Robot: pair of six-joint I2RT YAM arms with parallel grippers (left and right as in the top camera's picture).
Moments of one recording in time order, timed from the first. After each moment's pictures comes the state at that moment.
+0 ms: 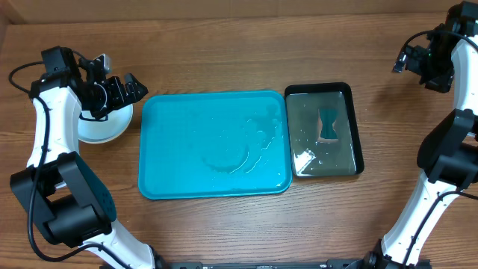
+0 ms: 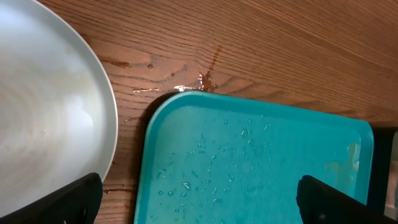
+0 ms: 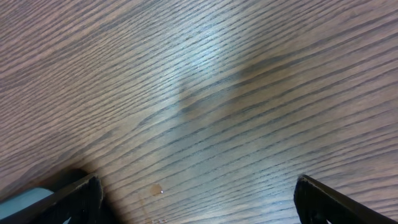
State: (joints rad) left arm 0.37 1.91 1.53 -0.85 0.49 0.00; right arm -0.33 2.34 2.22 -1.26 -0.12 0.13
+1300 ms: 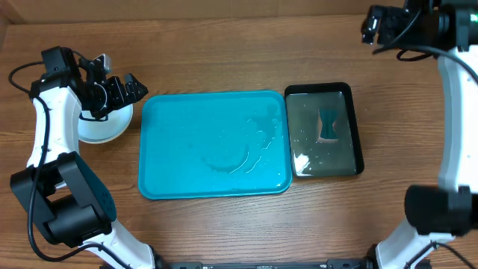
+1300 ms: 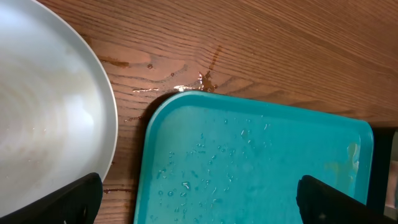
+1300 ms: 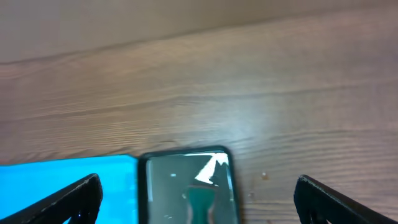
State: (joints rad) left arm 0.37 1.91 1.53 -0.85 0.49 0.00; right arm -0.01 1.86 2.22 -1.26 -0.12 0.13
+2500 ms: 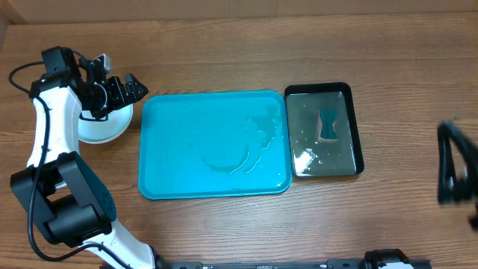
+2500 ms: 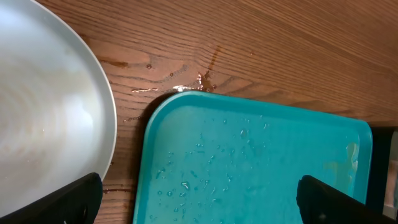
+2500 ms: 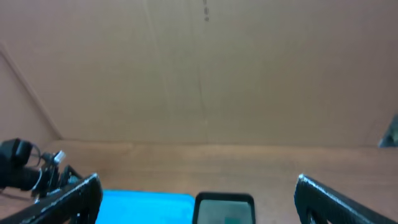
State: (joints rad) left arm 0.37 1.91 1.53 -0.85 0.50 0.00; right arm 0.09 1.02 2.23 -1.40 -0.12 0.13
